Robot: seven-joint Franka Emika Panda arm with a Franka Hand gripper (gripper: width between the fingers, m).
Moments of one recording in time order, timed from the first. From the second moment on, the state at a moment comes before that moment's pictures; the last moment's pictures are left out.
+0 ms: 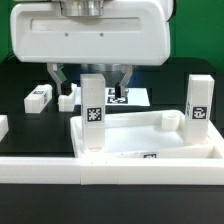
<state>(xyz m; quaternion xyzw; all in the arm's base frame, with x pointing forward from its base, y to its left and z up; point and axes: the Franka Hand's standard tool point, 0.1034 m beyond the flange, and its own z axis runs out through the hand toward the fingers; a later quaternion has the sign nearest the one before) 0.639 -0.048 0.114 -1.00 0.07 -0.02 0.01</state>
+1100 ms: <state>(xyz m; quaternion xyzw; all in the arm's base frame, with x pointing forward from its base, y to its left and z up) 0.639 -0.048 0.112 -1.00 -0.08 -0.02 0.00</state>
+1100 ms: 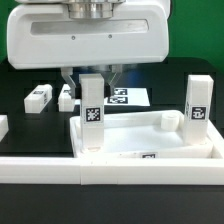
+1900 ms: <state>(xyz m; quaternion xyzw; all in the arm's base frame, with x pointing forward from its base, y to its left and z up) 0.636 -0.051 0.111 -0.95 0.31 -0.02 0.02</state>
